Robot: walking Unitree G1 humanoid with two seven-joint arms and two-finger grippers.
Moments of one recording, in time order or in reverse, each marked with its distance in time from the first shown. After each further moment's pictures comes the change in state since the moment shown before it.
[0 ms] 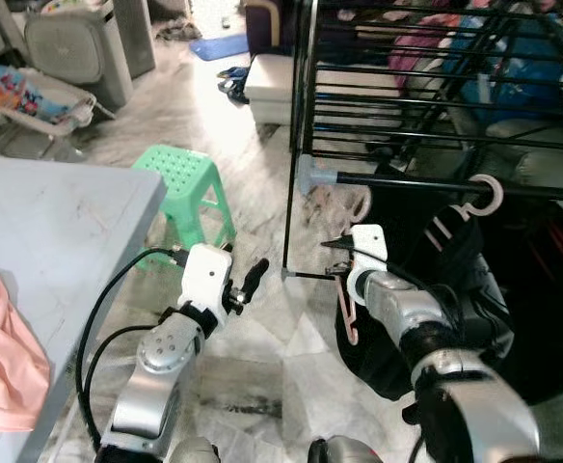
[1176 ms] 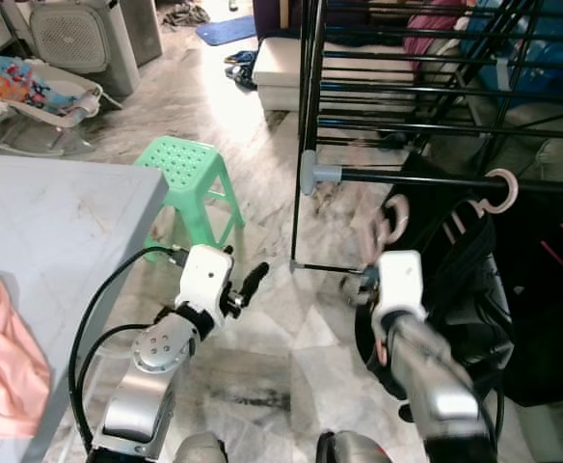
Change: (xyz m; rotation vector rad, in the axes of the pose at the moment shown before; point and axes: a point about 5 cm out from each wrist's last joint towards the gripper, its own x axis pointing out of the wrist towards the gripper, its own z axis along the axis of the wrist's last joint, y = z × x) left arm -0.004 0.002 0.005 0.033 0.022 -0.044; right arm -0.067 0.001 -0.021 -0.060 -0.271 -0.166
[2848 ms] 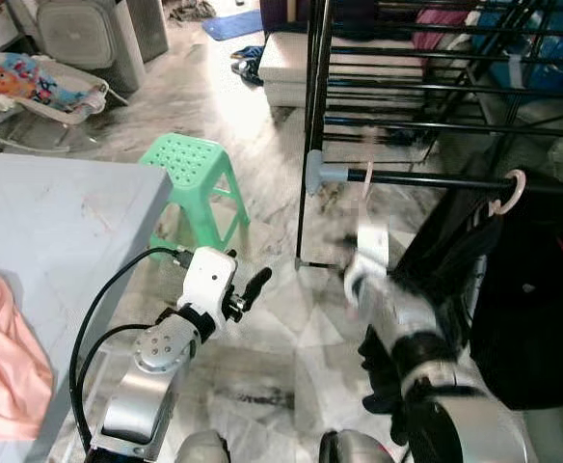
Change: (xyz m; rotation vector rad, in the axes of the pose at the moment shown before) left arm 0.001 -0.003 -0.001 0.010 0.022 -0.029; right arm 0.059 0.016 -0.013 0.145 0.263 0.062
